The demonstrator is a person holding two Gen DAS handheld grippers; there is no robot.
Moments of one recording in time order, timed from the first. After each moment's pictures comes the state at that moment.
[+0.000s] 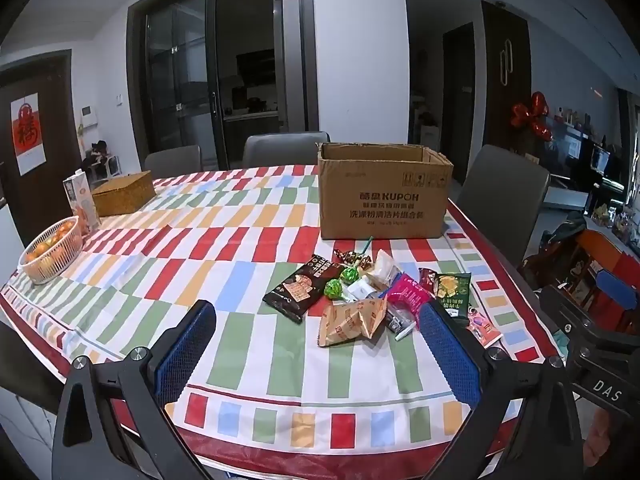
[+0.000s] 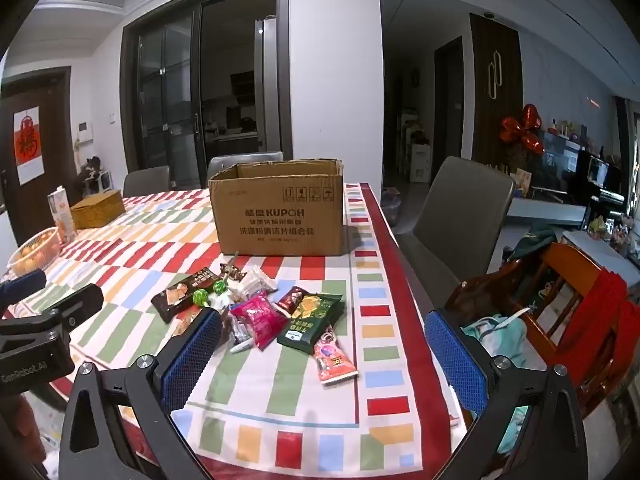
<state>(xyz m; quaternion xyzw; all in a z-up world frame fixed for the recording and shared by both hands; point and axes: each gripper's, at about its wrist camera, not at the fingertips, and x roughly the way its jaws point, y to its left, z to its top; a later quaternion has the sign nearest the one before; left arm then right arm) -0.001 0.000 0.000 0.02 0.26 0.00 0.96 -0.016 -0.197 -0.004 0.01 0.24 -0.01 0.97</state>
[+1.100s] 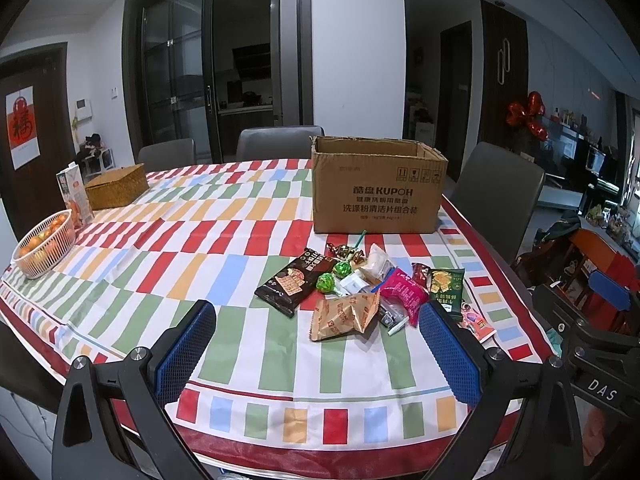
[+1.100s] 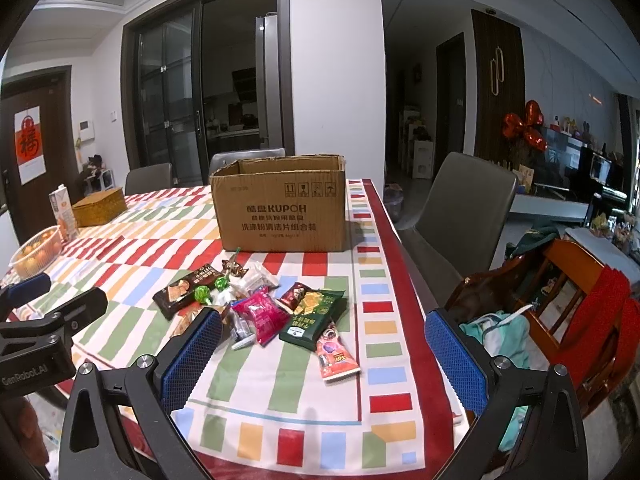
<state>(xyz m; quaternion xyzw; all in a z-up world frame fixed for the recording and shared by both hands) 0.003 0.000 -0.002 0.01 0.28 -0.02 0.96 -0.016 -0.198 -0.004 0.01 0.24 -0.01 0.97</state>
